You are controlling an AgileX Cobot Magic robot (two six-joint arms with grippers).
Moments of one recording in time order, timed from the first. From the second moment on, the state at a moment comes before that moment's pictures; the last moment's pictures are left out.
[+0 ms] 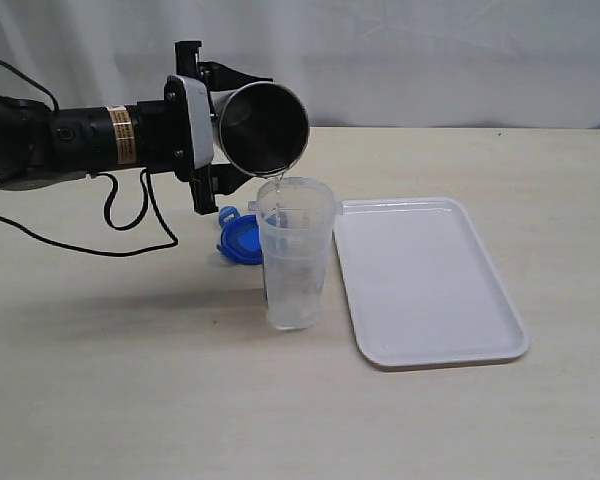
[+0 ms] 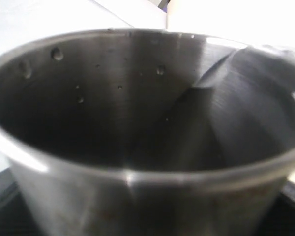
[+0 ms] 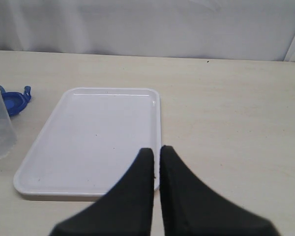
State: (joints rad) left arm -0.25 2.01 -1.15 1.13 -0.92 0.36; right arm 0.08 0.01 0.00 -0.03 0.35 0.00
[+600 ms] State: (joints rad) left arm -0.26 2.01 -1.15 1.12 -0.92 0.44; right arm 0.08 0.01 0.00 -0.03 0.35 0.00
